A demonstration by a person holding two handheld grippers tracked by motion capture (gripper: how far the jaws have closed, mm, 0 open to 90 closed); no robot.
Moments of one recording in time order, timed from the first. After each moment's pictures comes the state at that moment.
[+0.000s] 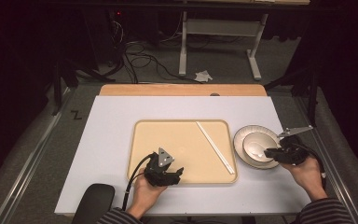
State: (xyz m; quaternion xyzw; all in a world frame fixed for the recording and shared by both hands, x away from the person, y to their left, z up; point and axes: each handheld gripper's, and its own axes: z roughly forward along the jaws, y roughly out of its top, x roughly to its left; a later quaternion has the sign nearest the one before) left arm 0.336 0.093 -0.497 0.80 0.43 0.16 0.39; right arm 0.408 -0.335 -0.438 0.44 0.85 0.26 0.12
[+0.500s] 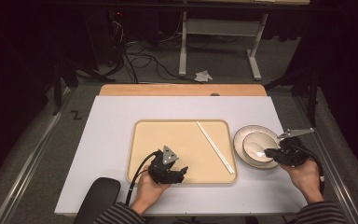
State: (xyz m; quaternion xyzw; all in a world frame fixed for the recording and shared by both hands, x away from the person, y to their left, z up) left arm 0.339 0.081 -0.496 0.81 0.40 0.17 0.38; right arm 0.408 -0.335 -0.437 0.44 0.85 0.25 0.12
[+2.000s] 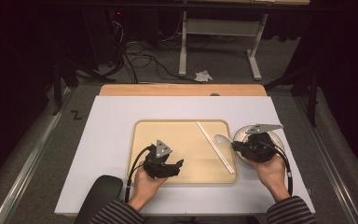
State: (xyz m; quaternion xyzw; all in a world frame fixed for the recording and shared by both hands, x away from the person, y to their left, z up) left arm 0.358 0.082 -0.486 0.80 0.41 0.16 0.41; right arm 0.367 -0.259 -0.404 0.40 0.84 0.33 0.16
